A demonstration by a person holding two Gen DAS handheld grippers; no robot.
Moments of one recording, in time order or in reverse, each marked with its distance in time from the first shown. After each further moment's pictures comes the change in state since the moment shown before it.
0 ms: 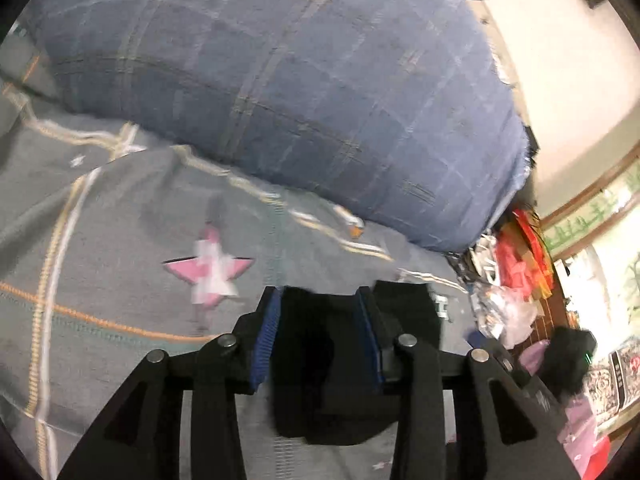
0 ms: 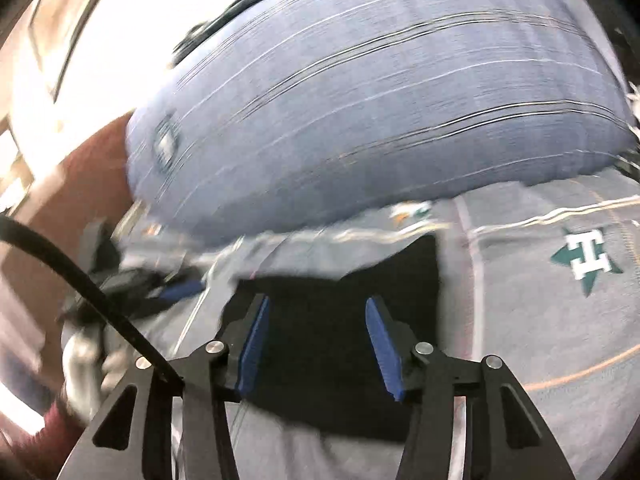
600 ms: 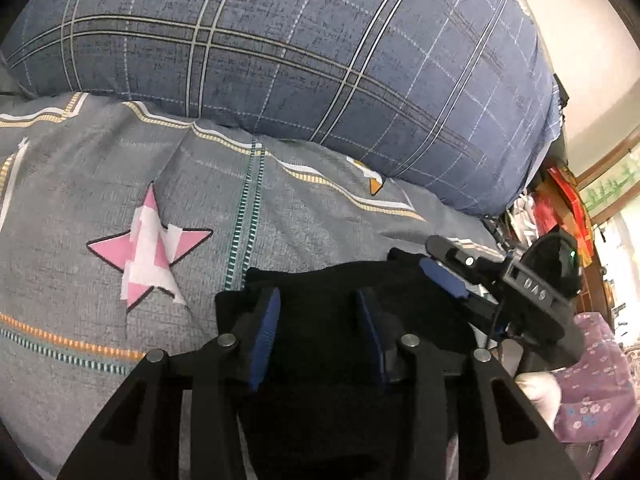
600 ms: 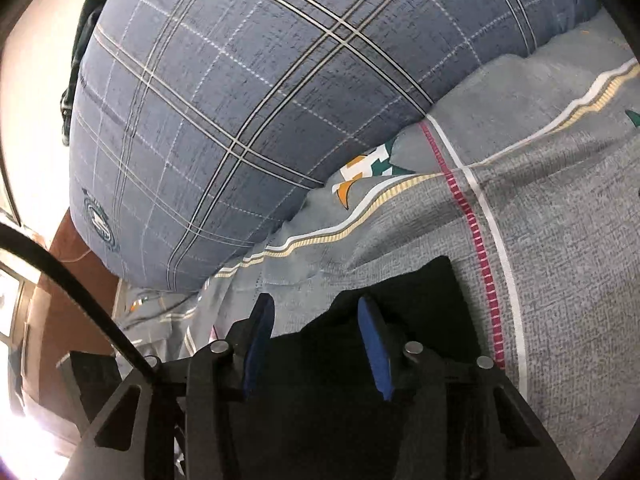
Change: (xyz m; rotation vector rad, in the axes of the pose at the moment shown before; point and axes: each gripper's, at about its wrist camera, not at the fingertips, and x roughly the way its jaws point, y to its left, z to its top) left arm 0.089 -0.016 -0.017 0.060 0.091 0.120; right arm 0.126 -0.088 0.016 0.388 0.141 0.087
